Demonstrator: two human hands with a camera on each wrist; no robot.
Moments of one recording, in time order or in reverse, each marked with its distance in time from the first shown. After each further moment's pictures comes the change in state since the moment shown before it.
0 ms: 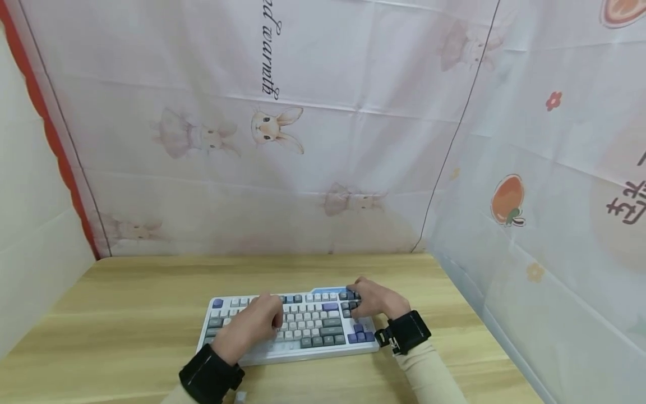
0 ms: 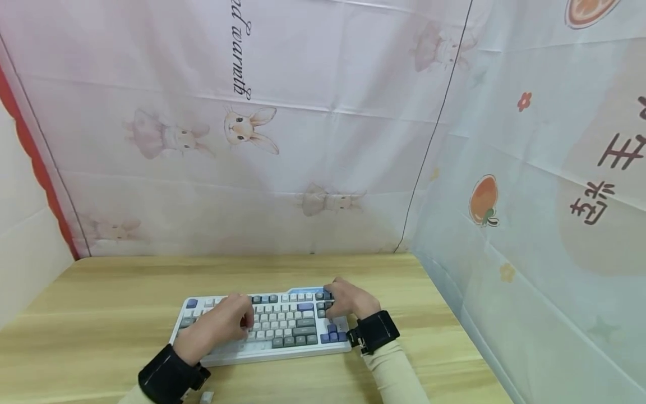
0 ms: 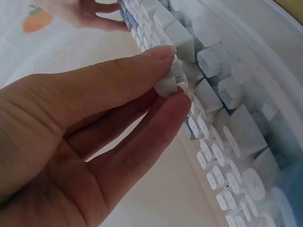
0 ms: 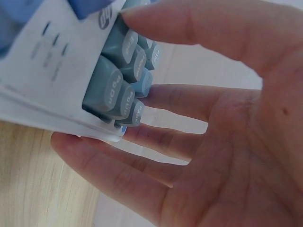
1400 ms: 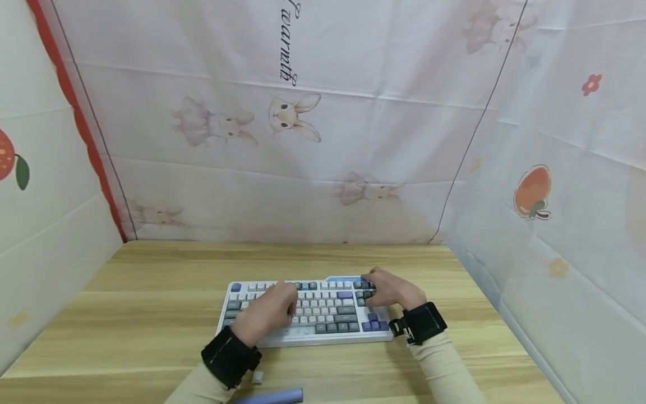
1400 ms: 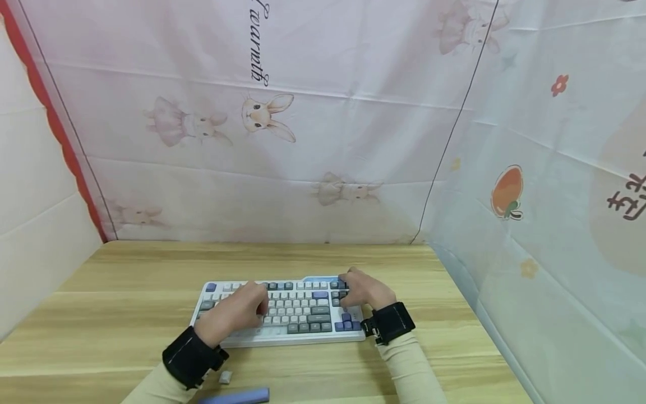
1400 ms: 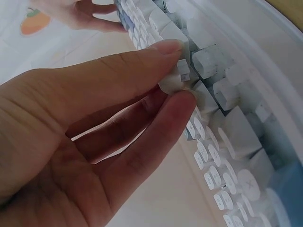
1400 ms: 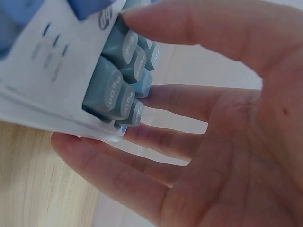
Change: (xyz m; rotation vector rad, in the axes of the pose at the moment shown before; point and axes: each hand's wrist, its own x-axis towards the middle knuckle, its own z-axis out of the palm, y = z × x) left_hand -0.007 -0.002 0.002 0.045 -0.006 0.006; right_hand 0.001 0.000 -0.001 -0.003 -0.020 -0.037
